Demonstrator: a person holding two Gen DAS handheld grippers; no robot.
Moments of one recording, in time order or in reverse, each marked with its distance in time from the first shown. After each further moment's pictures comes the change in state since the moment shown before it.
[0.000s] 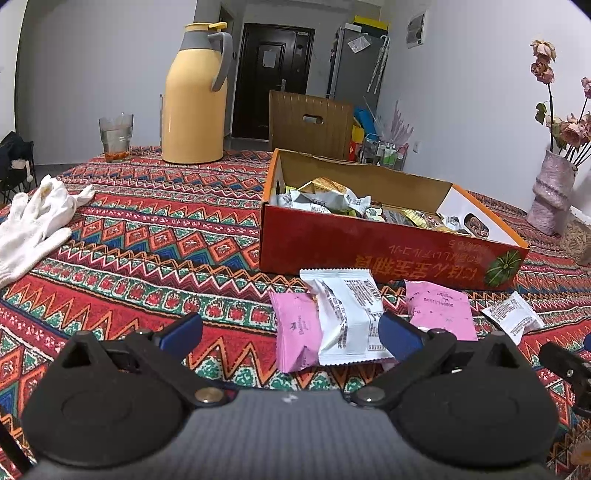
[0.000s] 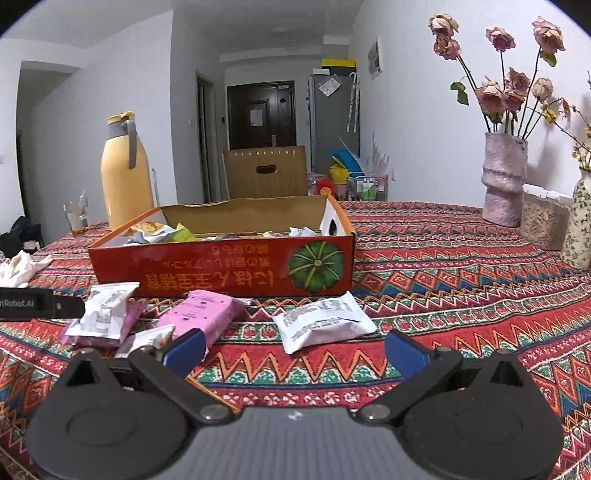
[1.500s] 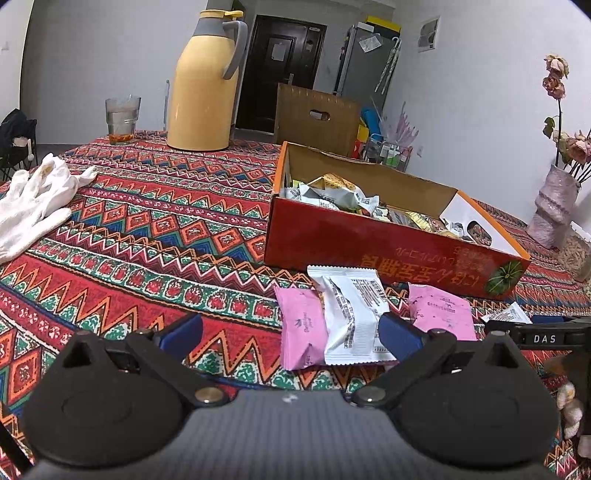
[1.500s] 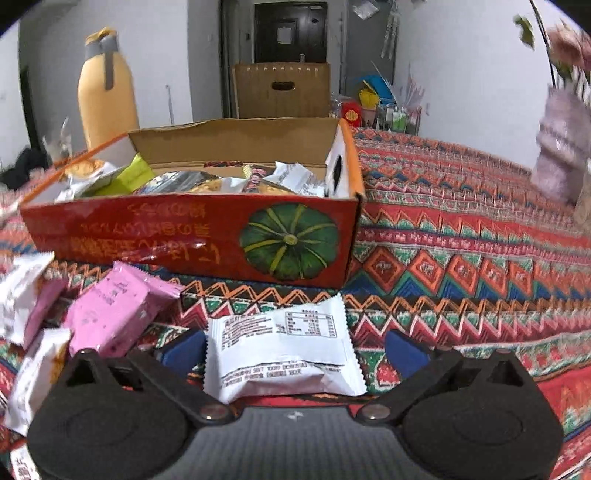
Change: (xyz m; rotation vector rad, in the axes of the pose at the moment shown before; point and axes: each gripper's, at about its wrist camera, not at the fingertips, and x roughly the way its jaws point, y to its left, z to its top) left arm 0.006 0.010 0.000 -0.063 0.021 -0.018; right arm 0.125 -0.038 0.037 -0.086 0.290 0.071
